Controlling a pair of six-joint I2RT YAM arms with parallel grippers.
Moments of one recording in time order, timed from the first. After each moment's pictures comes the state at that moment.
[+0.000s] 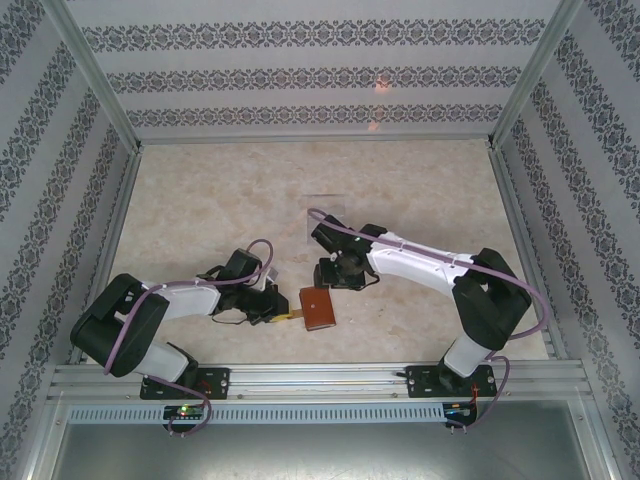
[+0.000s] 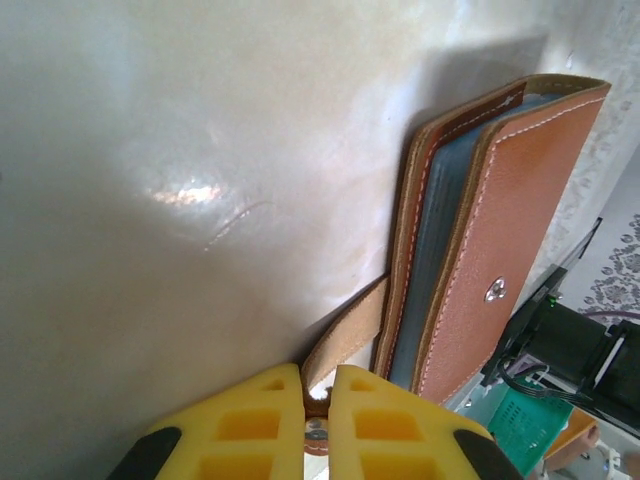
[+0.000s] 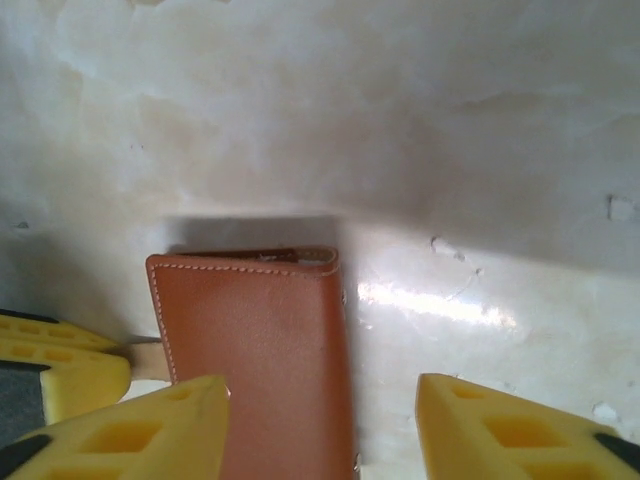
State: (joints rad) left arm -0.50 1.45 0.44 -0.04 0.71 -0.88; right arm 0.84 1.66 1.14 -0.79 -0.11 0.79
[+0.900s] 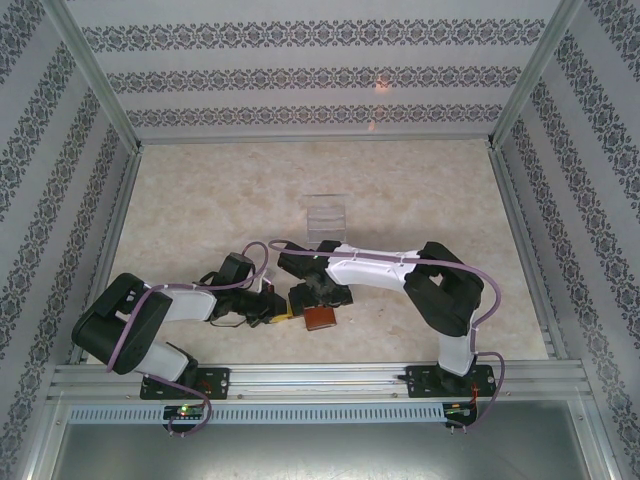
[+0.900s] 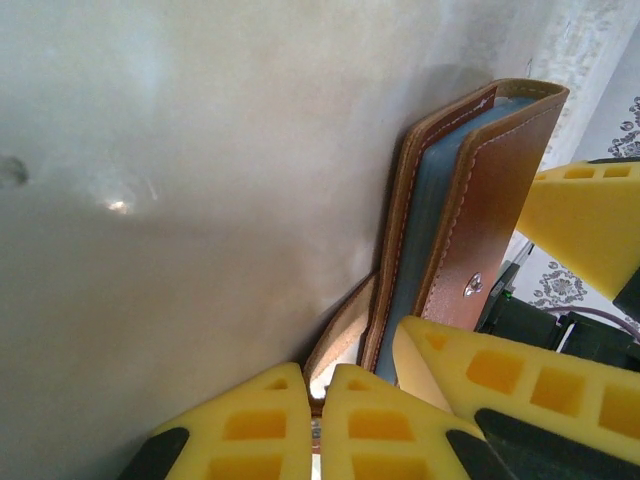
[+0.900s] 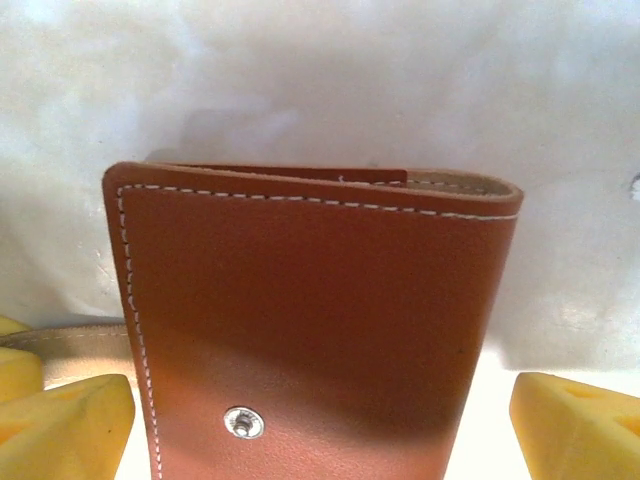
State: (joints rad) left arm -0.46 1.47 0.35 0.14 0.78 -0.93; right arm 1.00 1.89 1.27 -0.88 -0.04 0.79
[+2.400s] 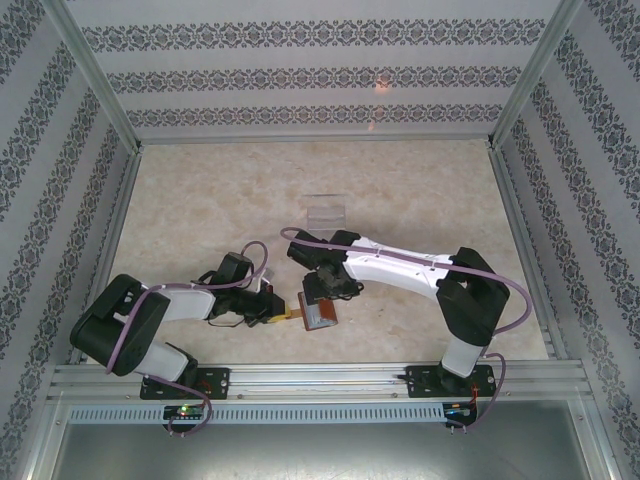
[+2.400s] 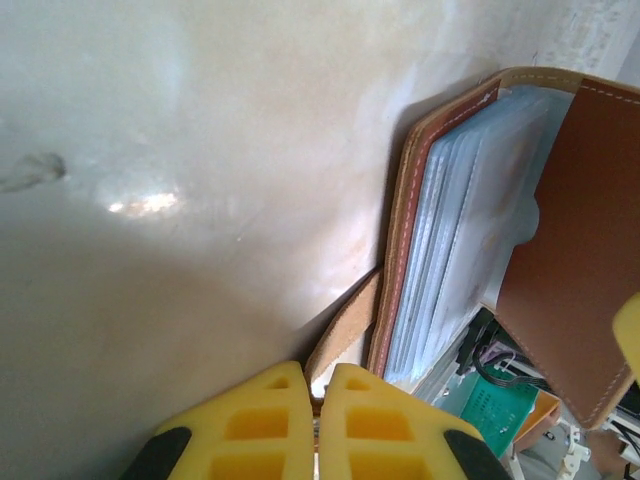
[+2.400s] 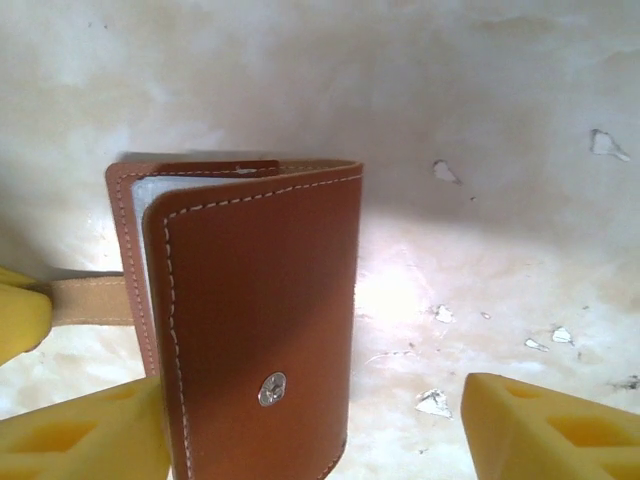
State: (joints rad) left arm -0.44 1.45 0.36 0.07 0.78 -0.87; right arm 0.96 1.75 1.27 -0.99 0.04 0.78
